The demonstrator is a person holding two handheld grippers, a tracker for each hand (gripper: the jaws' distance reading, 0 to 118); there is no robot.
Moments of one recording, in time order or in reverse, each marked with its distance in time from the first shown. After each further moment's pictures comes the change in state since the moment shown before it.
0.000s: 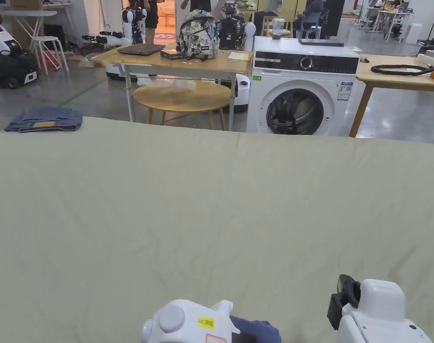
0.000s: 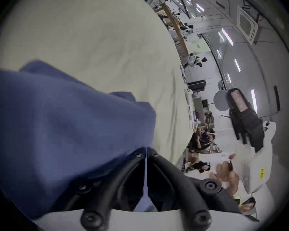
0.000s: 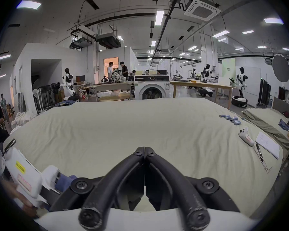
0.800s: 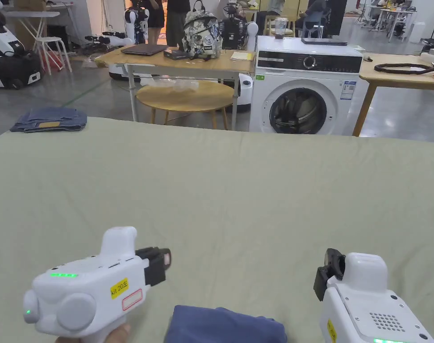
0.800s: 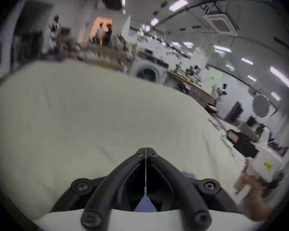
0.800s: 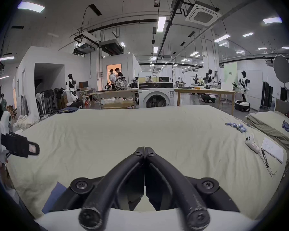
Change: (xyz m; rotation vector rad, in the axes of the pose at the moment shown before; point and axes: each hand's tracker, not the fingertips) left arm 0.048 -0.021 0.198 0.802 0.535 -0.447; right arm -0.031 0.020 -0.015 0.077 0.032 -0.005
